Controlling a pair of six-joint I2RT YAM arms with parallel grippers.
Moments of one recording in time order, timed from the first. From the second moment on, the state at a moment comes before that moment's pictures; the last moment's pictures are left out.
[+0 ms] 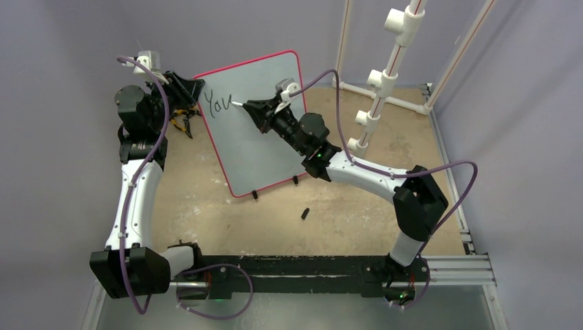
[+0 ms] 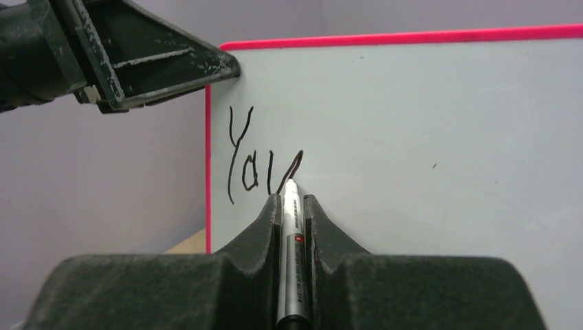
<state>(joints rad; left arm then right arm) 0.11 1.18 1.18 0.05 0.44 -0.40 0.86 1.73 1.30 0.74 0.03 0.18</state>
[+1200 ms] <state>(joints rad) 0.11 1.18 1.18 0.06 0.45 -0.40 0.78 1.61 1.21 0.74 0.06 0.20</state>
